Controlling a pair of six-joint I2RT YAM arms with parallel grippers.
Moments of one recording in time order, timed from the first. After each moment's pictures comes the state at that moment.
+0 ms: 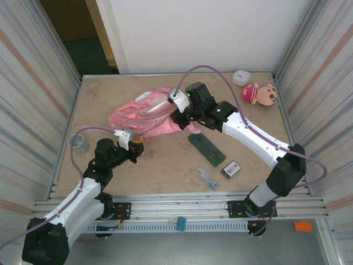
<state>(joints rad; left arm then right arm) -0.32 0.77 0.26 0.17 0.46 -0.19 0.73 1.55 1.45 -0.57 -0.22 -0.08</state>
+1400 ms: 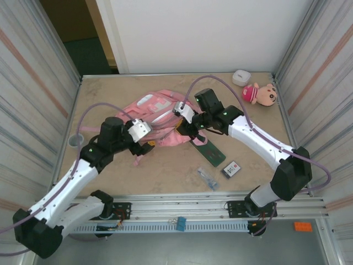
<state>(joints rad) -0.49 0.93 0.78 -0.43 0.24 0.51 0.65 1.49 1.31 -0.62 -0.53 -0.33</state>
